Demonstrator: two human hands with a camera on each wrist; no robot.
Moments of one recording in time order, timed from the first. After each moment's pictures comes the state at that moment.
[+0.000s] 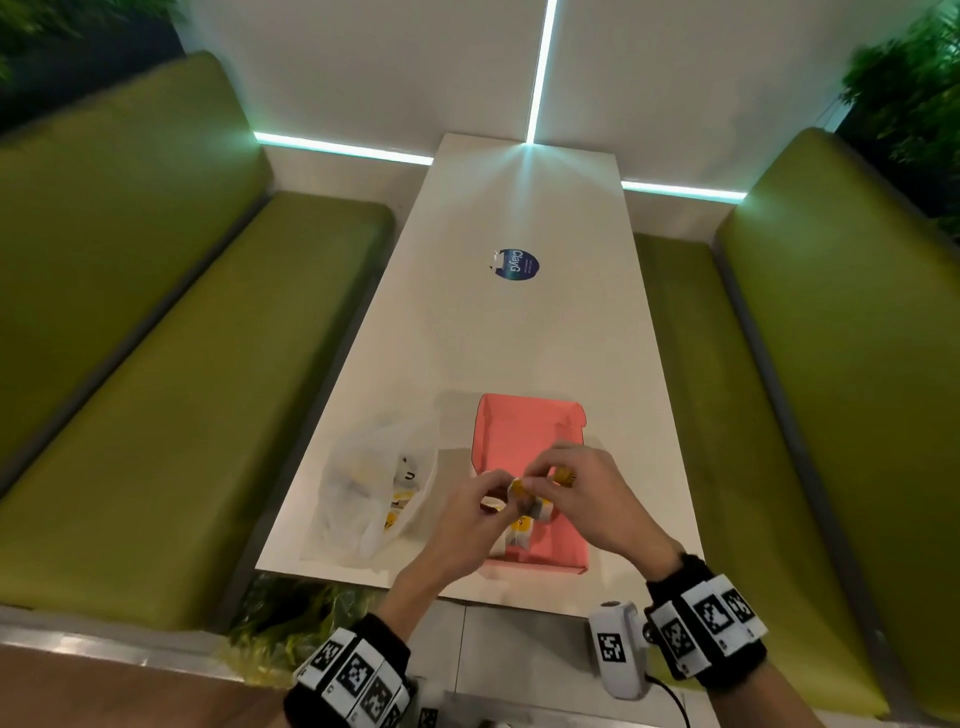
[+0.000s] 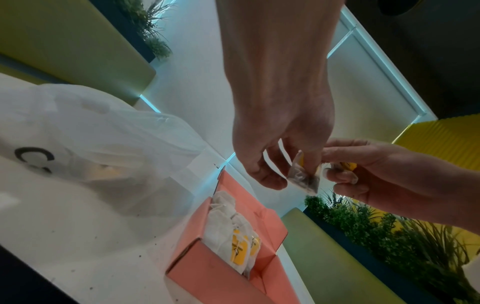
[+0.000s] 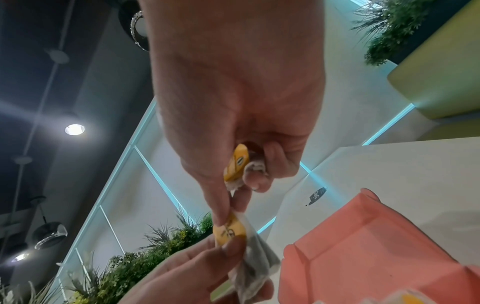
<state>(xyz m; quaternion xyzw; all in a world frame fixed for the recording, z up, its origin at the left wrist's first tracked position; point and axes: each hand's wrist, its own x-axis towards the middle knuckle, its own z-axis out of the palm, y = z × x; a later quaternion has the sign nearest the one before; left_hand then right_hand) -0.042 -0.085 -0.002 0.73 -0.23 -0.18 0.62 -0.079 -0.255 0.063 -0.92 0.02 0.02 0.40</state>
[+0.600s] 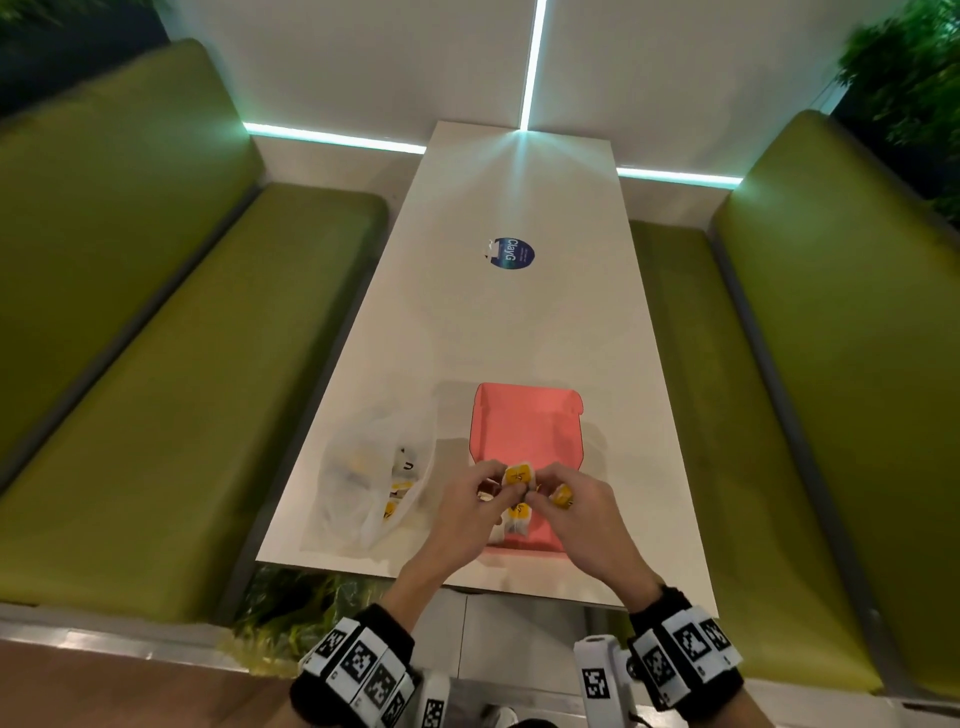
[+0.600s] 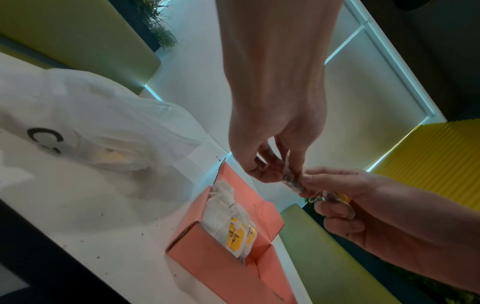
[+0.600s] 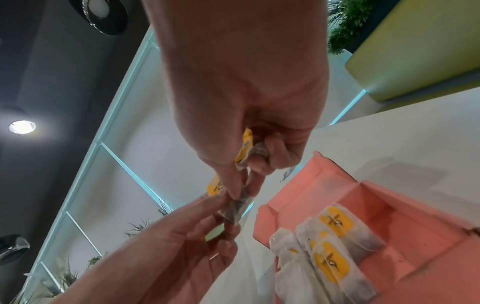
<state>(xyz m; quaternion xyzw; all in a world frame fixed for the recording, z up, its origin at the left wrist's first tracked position) -0.044 -0.088 -0.013 0.73 -0.17 -0.18 0.64 -0.110 -0.238 0.030 -0.87 0.10 -0.03 0.48</state>
